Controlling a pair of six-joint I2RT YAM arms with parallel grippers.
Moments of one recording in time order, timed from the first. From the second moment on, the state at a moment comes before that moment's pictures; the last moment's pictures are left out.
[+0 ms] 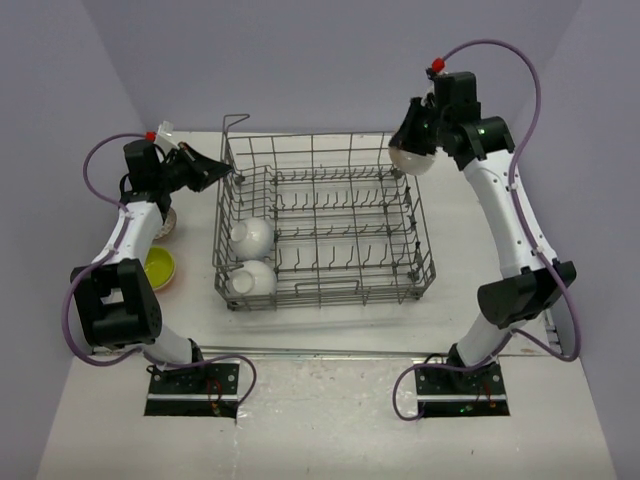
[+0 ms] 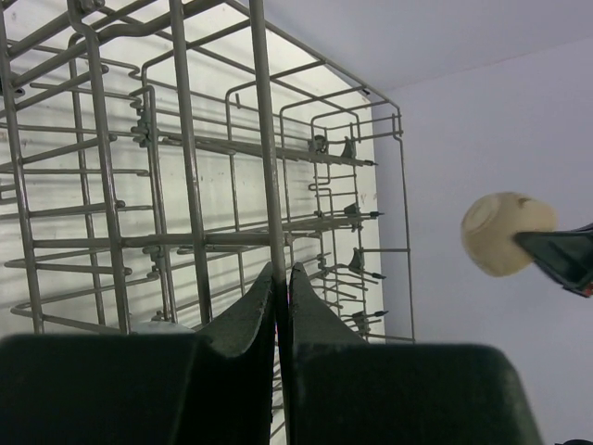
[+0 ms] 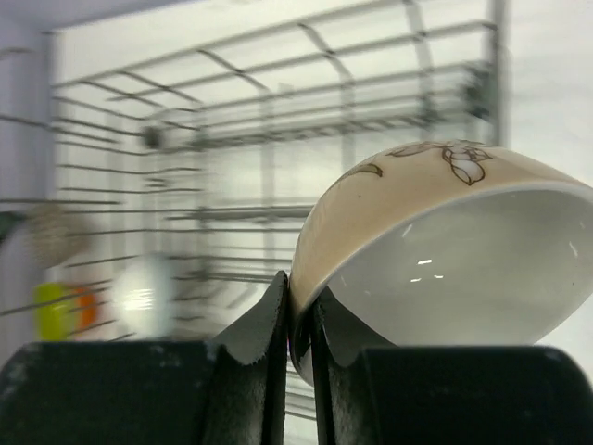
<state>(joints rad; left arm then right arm) 0.17 1.55 1.13 0.00 0.76 -0.80 0.28 1.72 2.05 -0.91 -0.15 0.49</state>
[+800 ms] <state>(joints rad) 0.17 1.61 1.20 -0.02 0.81 -0.78 -0.09 2.18 2.04 -1.19 0.33 0.38</state>
